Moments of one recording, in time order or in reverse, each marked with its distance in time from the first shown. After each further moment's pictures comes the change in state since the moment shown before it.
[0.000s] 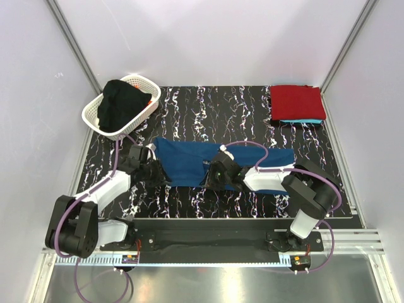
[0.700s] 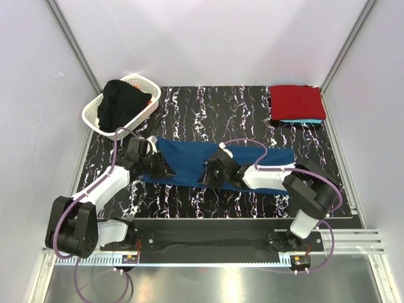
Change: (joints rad) left arm 0.000 -0.018 0.085 -0.026 0.085 -0.033; right arm 0.001 -0.002 0.039 -0.025 0.009 0.013
